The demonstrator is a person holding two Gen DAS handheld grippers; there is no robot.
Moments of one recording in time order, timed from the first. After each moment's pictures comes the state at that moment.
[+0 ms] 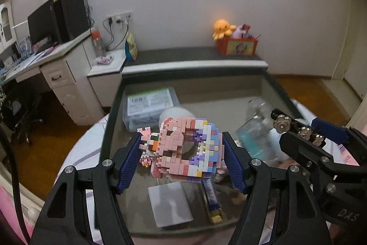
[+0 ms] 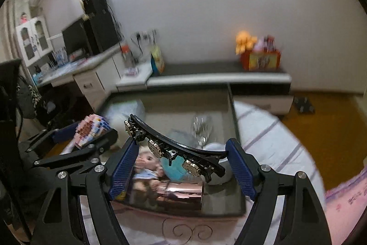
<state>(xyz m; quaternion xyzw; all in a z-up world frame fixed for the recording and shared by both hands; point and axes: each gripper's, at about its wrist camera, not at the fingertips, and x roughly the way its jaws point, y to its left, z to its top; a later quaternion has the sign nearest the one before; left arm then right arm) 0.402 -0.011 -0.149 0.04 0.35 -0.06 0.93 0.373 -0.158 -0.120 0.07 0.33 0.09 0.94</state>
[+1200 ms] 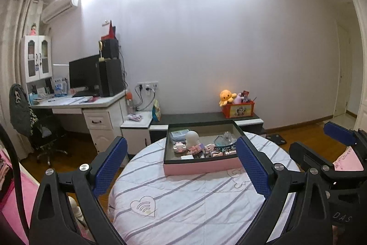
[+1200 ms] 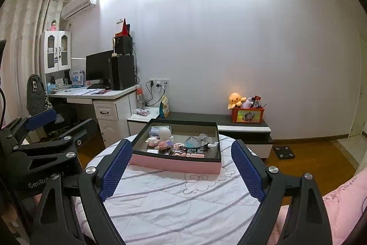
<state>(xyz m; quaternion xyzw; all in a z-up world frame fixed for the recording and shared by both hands) 0.068 0.035 -0.015 0.03 0.12 -0.02 0.99 0.078 -0.134 -0.015 0.00 0.13 0.07 0.99</state>
